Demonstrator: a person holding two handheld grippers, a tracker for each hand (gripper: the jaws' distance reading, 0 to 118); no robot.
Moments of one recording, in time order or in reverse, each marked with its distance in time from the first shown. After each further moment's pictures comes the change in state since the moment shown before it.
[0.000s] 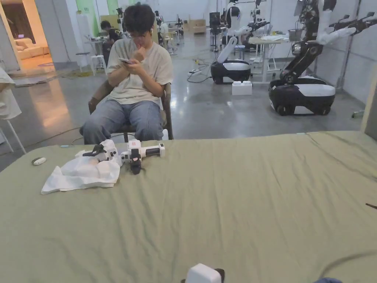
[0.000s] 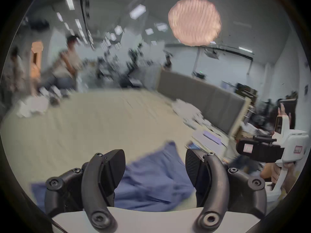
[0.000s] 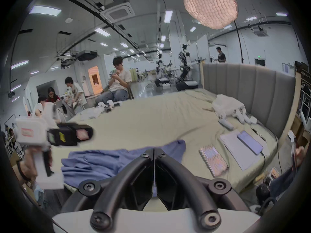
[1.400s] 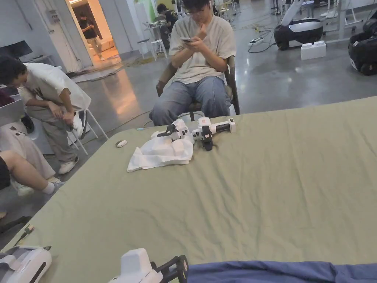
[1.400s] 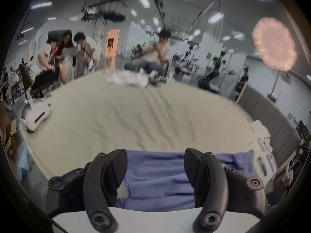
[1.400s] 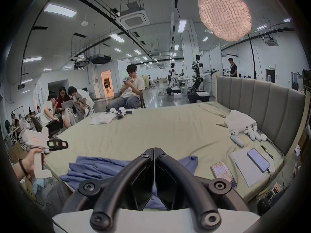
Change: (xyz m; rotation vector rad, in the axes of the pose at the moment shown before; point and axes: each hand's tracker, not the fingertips) left arm -0.209 -0.068 0.076 -0.192 0.624 0.378; right arm -0.017 0.021 -0.010 0.031 0.069 0.057
